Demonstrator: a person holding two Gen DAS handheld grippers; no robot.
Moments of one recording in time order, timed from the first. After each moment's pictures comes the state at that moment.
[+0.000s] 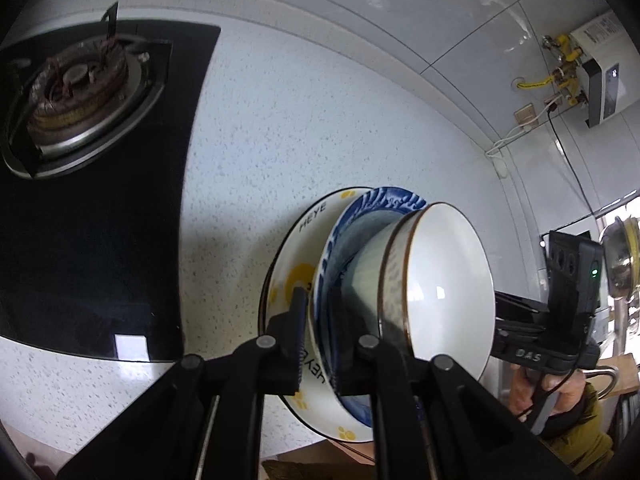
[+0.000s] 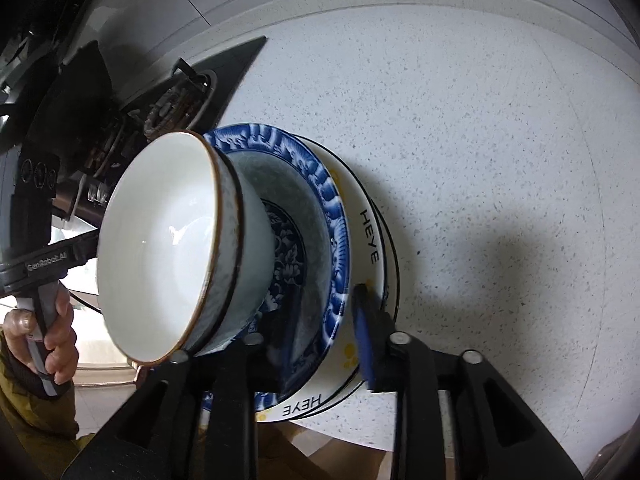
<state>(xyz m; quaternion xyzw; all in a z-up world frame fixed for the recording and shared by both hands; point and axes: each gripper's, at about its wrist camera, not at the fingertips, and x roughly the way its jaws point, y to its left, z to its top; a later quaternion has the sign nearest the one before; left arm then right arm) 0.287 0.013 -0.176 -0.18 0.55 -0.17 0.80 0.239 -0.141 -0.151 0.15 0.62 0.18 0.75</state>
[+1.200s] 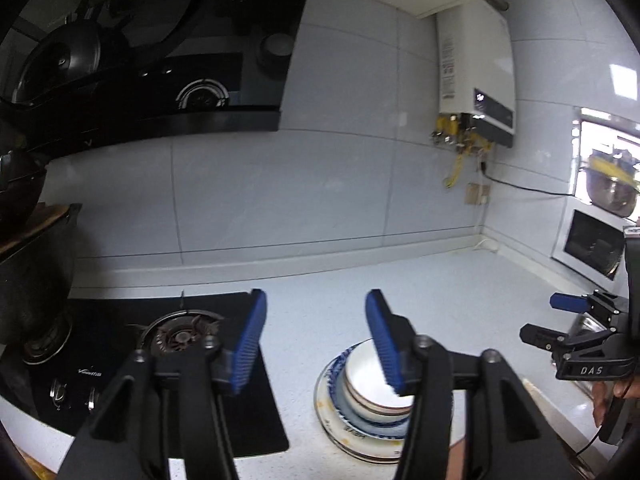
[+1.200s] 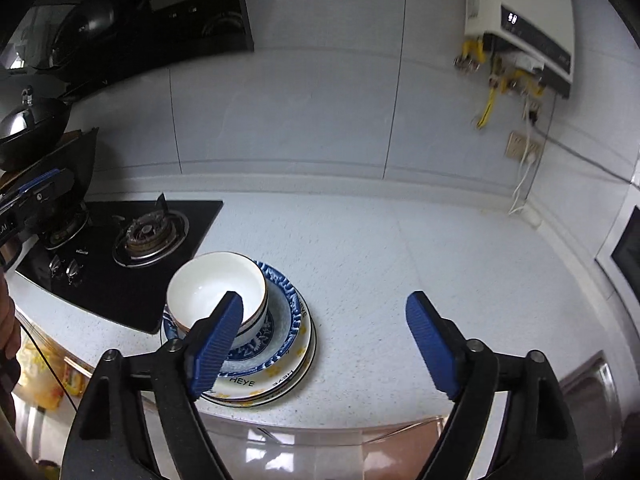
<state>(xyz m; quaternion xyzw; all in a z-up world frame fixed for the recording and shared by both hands) 0.128 0.034 0.007 0.00 0.17 -0.15 0.97 0.100 -0.114 0.013 0.03 0.35 -0.05 0.93</state>
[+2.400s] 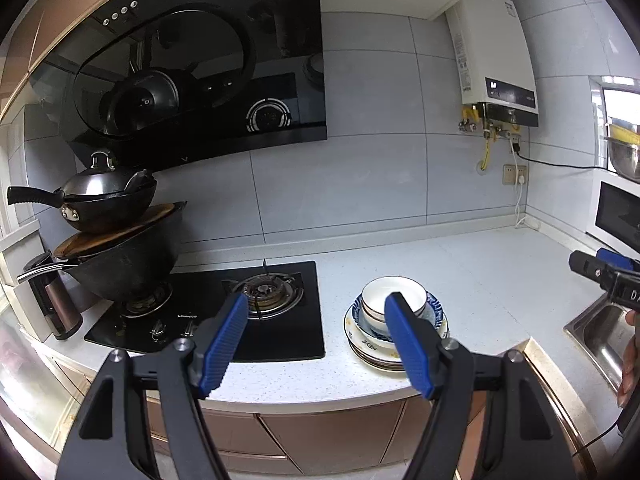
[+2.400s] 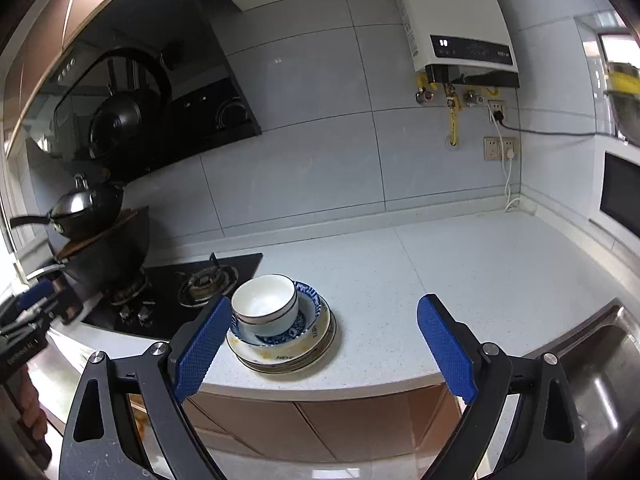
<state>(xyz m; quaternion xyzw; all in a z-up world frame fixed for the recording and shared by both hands) -0.079 -0.012 0.027 0.05 0.18 0.01 0.98 -0.040 -0.138 0.057 0.13 0.25 -0.02 0.96</state>
